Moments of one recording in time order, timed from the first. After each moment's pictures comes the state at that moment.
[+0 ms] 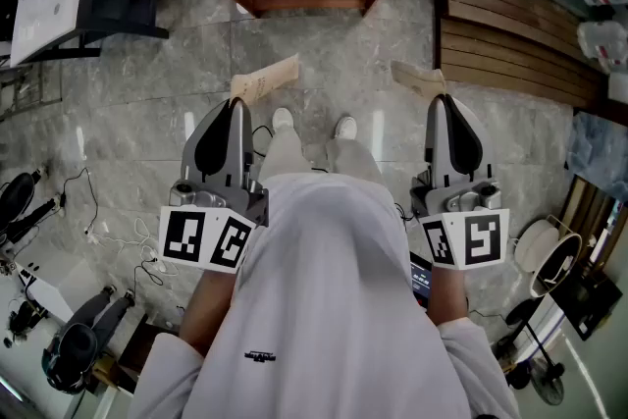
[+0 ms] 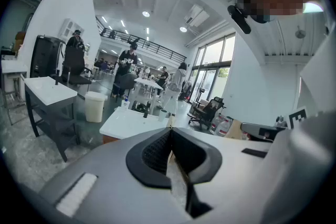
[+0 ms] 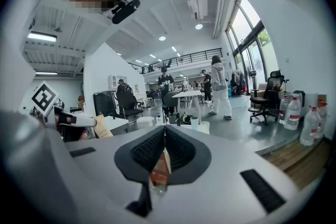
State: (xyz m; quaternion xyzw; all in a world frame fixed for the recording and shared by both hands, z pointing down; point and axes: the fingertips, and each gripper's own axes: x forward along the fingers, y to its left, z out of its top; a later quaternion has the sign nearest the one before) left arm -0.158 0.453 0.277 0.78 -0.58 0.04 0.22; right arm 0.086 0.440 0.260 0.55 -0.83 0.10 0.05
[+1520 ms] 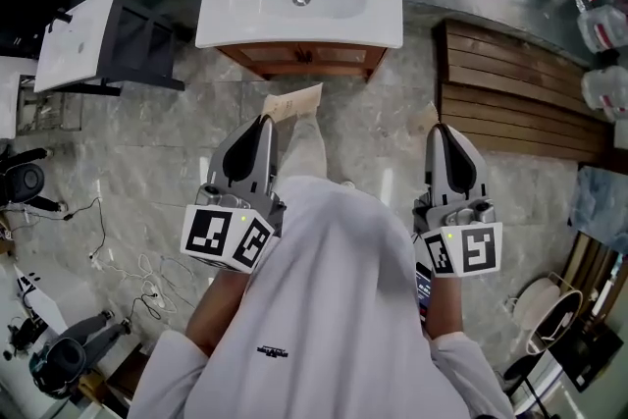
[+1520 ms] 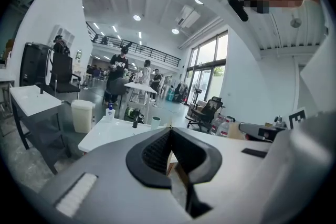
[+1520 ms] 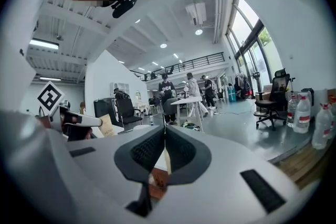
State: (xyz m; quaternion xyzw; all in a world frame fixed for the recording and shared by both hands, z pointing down) left arm -0.070 0.340 0.271 0.80 -0.57 0.04 0.19; right arm 0.163 0.332 0.261 0.52 -0.85 0.09 0.02
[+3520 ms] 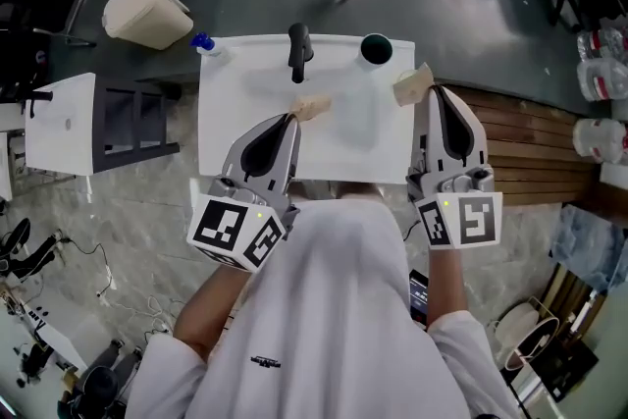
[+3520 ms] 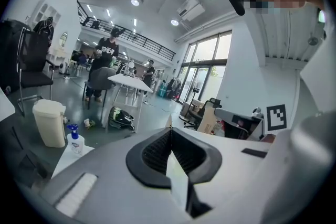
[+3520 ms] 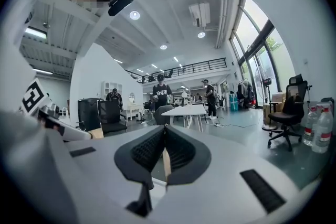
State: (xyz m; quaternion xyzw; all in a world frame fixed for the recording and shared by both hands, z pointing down) left arm -0.100 -0.054 0.262 0.83 -0.51 0.04 0.23; right arm 0.081 -0.101 0.221 0.54 -0.84 0.05 0.01
